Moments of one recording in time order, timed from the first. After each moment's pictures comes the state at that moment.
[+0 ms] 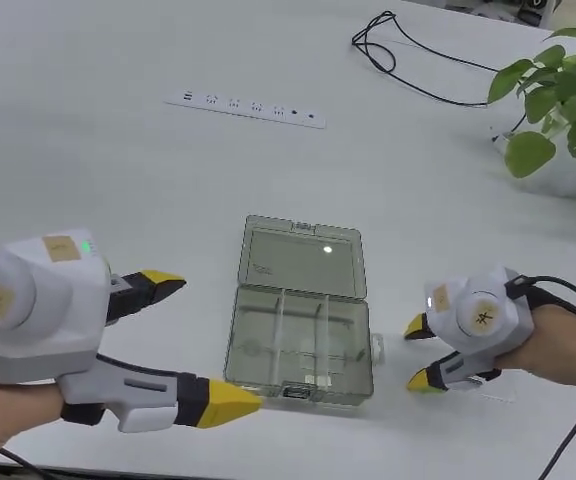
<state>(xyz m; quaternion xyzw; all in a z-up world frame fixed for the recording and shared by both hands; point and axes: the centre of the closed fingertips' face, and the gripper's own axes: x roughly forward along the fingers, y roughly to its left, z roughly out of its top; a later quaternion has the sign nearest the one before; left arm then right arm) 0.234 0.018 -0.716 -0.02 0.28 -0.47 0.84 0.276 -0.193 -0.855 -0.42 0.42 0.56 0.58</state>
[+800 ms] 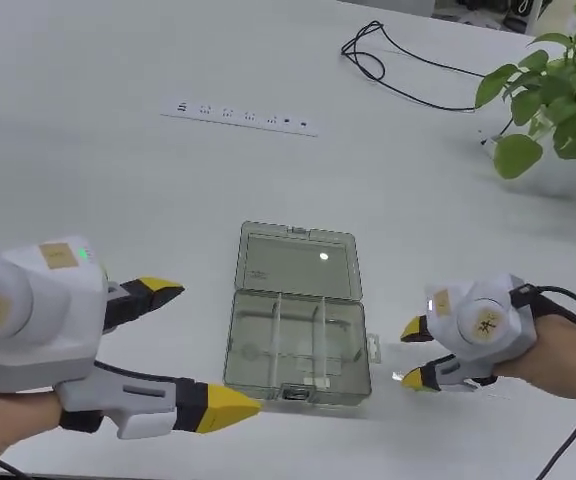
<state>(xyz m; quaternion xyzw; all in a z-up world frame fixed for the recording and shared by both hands) 0.230 0.017 -0.711 -0.01 0.28 -0.47 0.84 0.272 -0.182 -0.830 -0.41 0.39 0.54 0.63</state>
